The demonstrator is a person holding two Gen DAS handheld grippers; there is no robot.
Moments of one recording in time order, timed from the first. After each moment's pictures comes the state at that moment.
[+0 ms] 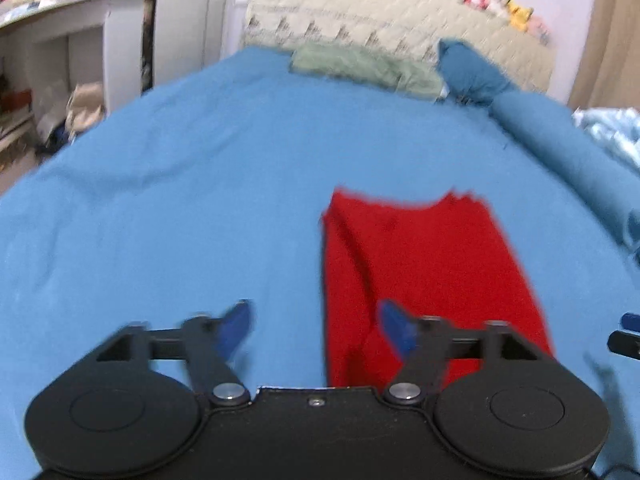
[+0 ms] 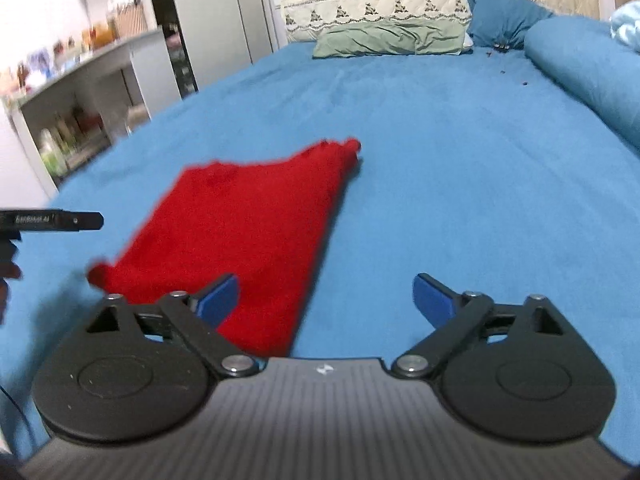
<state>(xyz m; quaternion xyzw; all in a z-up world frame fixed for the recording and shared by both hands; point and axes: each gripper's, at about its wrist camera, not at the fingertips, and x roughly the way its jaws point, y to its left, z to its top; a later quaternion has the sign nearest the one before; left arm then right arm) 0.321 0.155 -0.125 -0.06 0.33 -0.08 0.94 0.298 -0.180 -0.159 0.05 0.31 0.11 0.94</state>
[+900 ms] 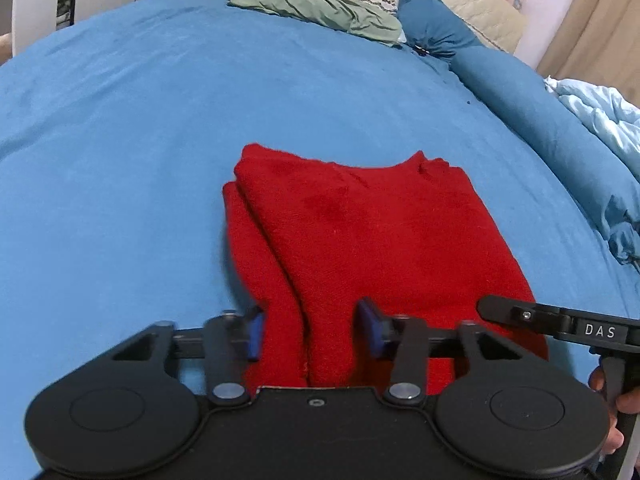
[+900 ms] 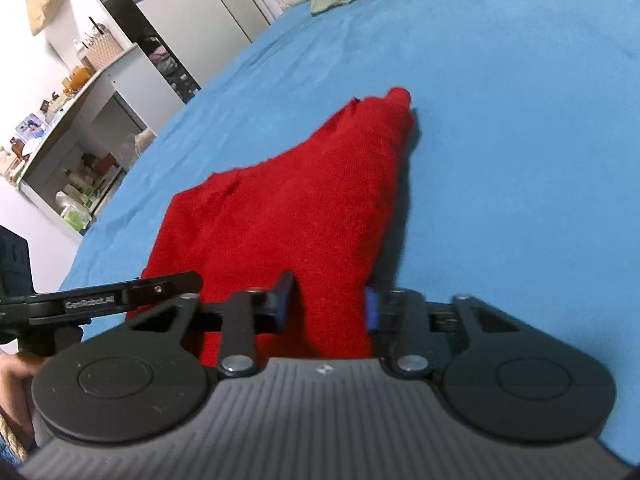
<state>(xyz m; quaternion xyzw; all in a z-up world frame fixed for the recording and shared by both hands) 0.418 0.113 -0.181 -0.08 0.42 -0.17 0.89 0.425 -0.143 -0.221 0.19 0.37 0.15 0.90</state>
